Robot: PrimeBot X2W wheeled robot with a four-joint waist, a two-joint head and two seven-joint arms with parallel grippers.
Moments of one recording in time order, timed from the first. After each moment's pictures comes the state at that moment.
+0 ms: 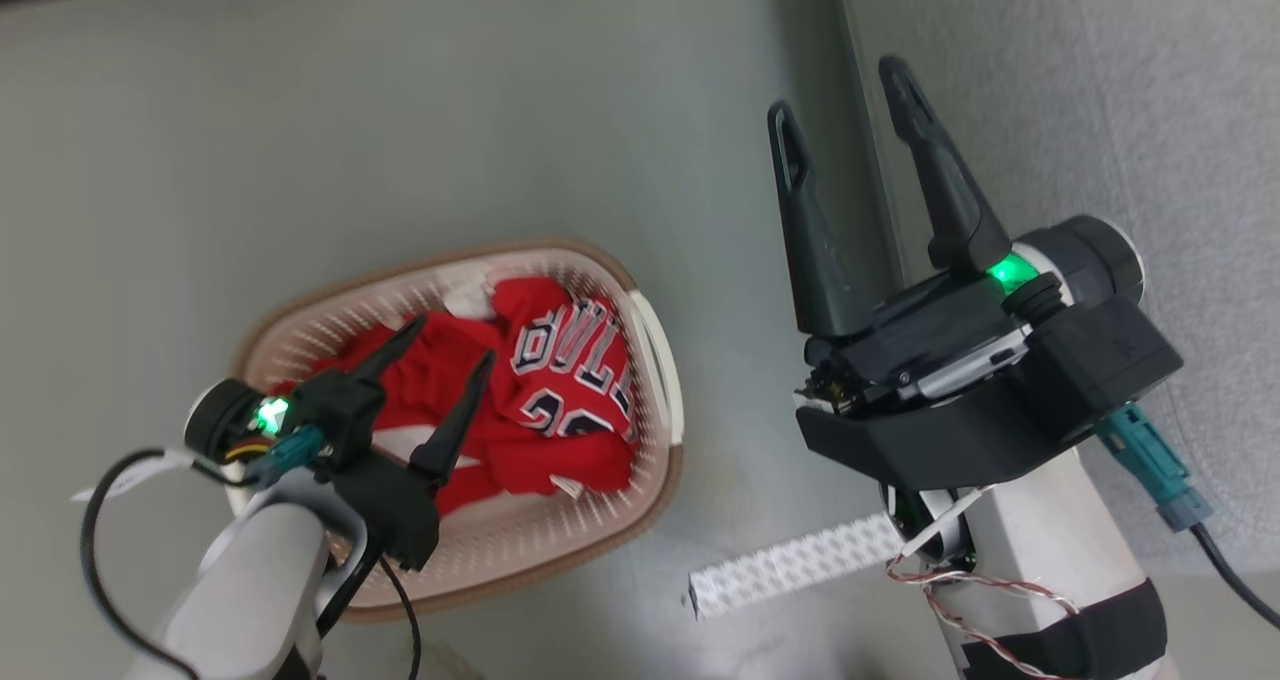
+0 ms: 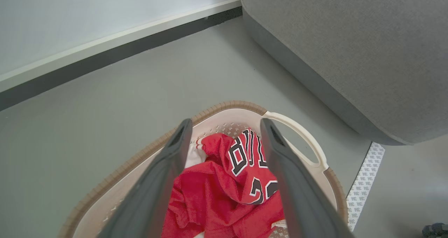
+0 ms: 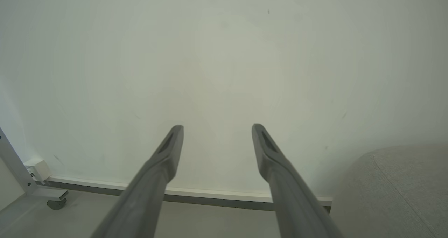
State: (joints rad) left arm -0.68 0.25 -0.50 0.53 -0.21 -0.13 -0.26; right arm -0.53 -0.06 0.42 -0.12 0.10 0.13 -0.26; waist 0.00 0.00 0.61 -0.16
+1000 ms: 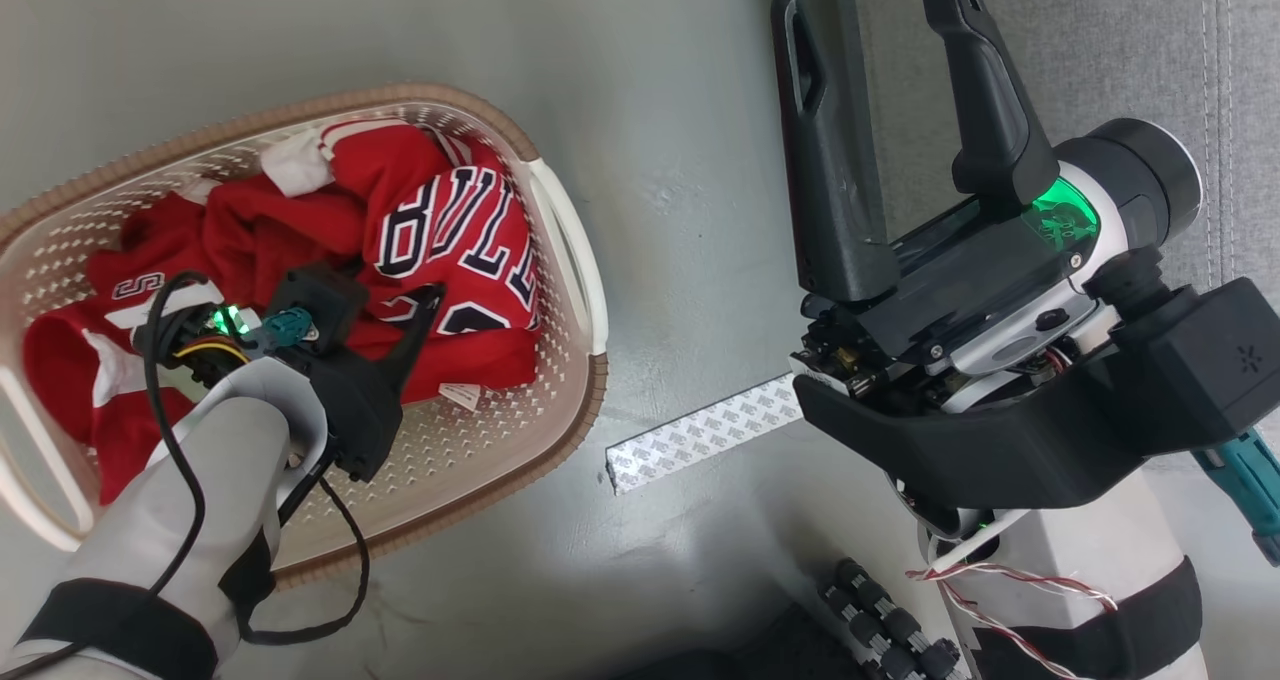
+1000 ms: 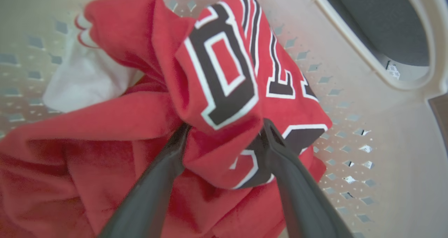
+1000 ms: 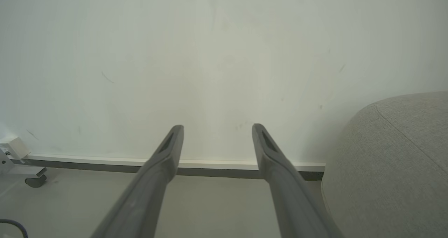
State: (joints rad) left arm -1.00 0.25 -0.79 0.92 -0.34 -0.13 -0.26; right arm -0.63 -0.05 0.47 -0.27 0.13 0.13 -0.26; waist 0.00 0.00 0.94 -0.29
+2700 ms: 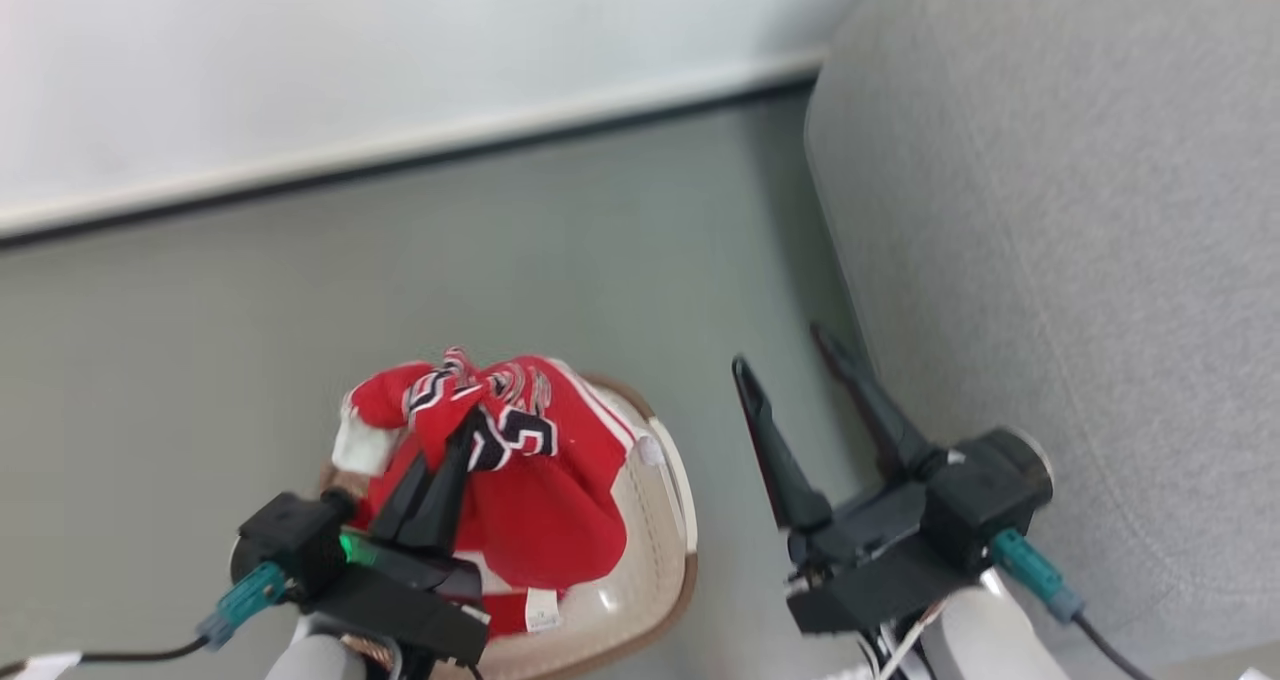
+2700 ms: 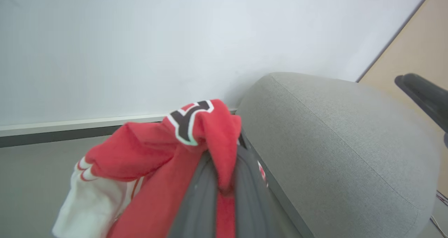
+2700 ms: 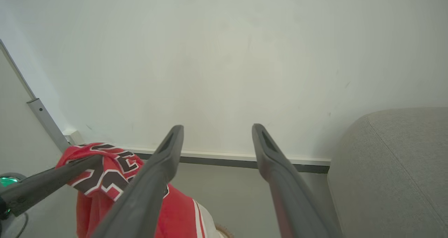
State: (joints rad) left arm -0.35 0.11 -0.28 0.19 -0.34 -0.13 -0.26; right arm -0.31 -0.11 0.49 0.04 0.14 0.13 -0.26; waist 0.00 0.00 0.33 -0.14
